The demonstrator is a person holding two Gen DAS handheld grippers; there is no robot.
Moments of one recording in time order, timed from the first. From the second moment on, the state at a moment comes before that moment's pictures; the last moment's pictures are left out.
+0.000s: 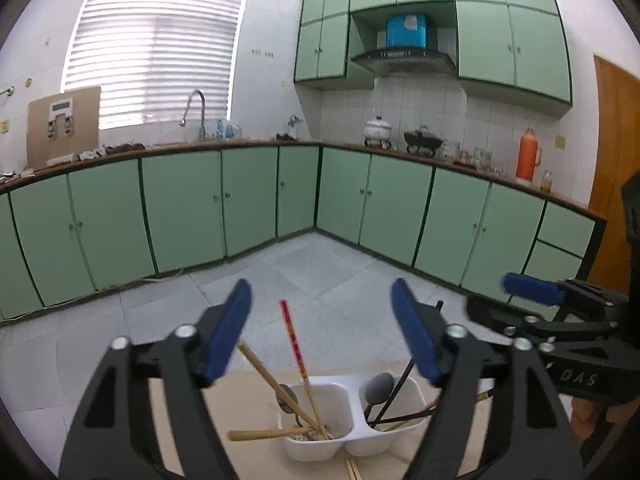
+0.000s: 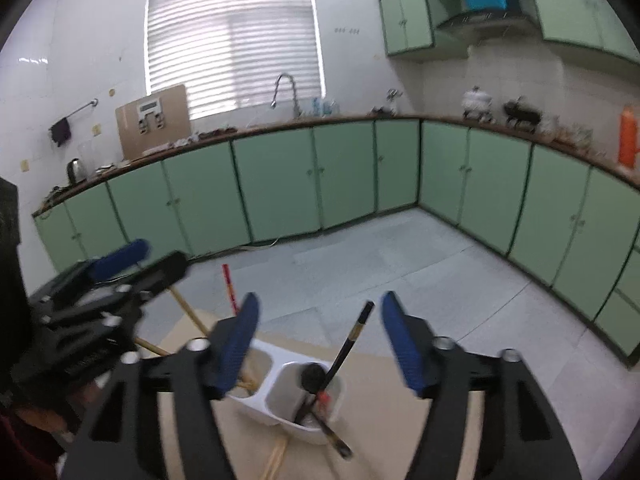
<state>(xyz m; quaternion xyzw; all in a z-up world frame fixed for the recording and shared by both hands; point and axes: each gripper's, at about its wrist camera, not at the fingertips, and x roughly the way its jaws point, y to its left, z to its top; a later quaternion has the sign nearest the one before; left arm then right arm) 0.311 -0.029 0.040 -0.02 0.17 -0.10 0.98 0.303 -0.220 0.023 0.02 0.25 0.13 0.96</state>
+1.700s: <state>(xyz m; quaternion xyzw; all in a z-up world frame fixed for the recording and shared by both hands) 0.120 0.024 -0.170 0.02 0.34 0.00 0.94 0.075 -0.155 -0.212 -0.01 0.41 0.14 0.90</state>
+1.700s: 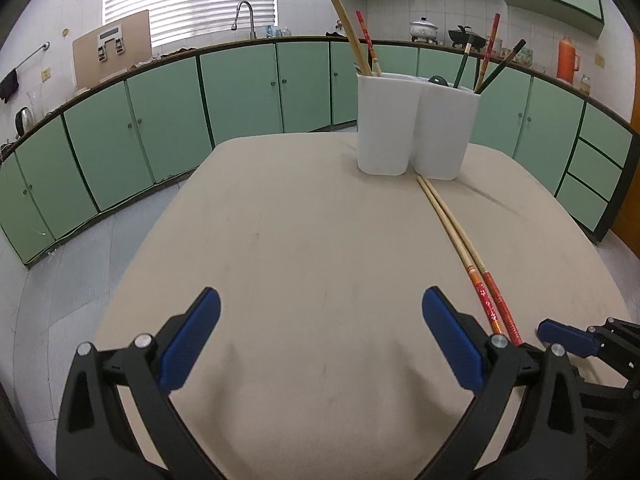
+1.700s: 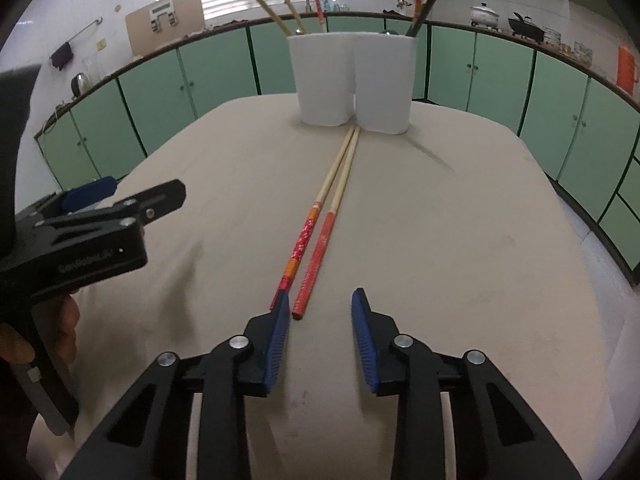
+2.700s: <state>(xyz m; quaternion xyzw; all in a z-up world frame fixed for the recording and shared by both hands) 0.118 0.007 -0.171 0.02 0.35 -0.04 0.94 0.083 -0.192 -0.215 0.04 0.41 0.09 0.91</state>
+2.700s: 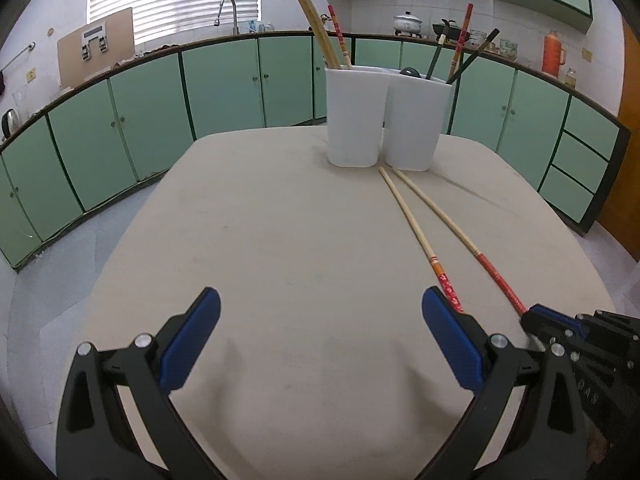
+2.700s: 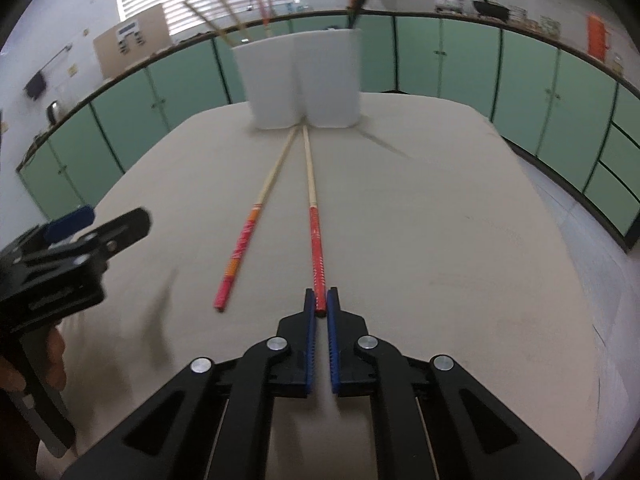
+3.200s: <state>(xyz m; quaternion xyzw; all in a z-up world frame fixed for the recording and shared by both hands) 0.121 -0.037 -0.192 0.01 0.41 -0.14 0.90 0.090 -0.223 -0.212 0.07 0.40 0.07 0.91</state>
